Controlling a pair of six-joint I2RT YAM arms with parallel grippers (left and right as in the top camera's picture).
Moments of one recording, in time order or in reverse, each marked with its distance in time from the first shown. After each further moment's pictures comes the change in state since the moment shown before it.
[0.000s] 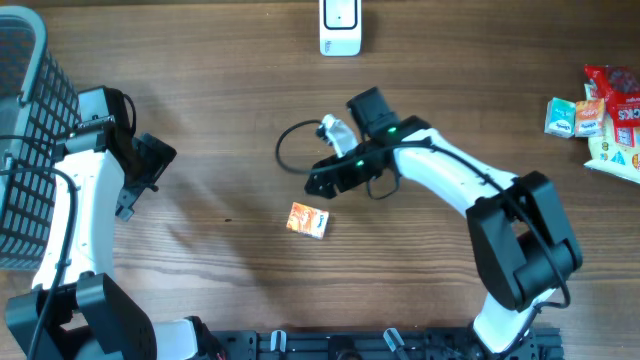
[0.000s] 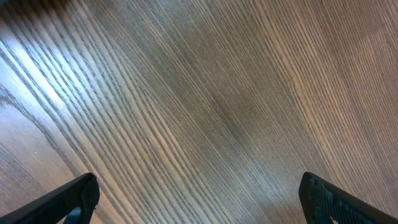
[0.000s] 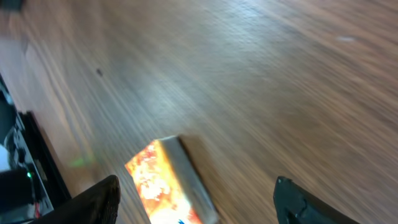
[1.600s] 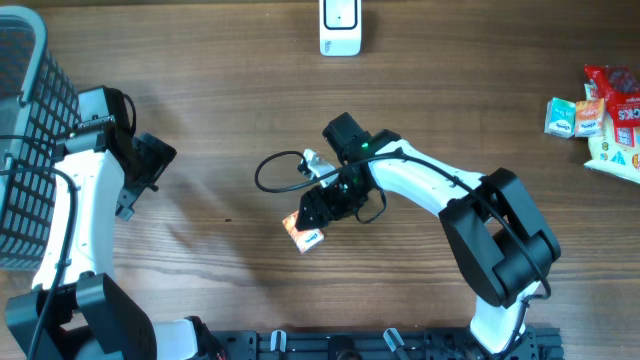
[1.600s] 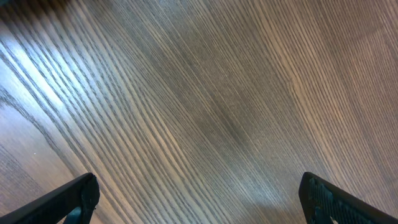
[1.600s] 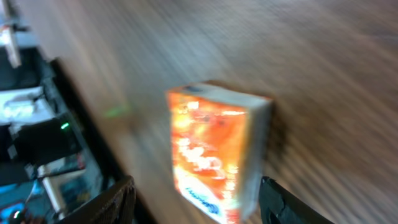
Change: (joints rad) left arm 0.000 0.000 0.000 0.002 0.000 0.000; right arm 0.092 0.062 -0.002 -0.153 -0.109 0.057
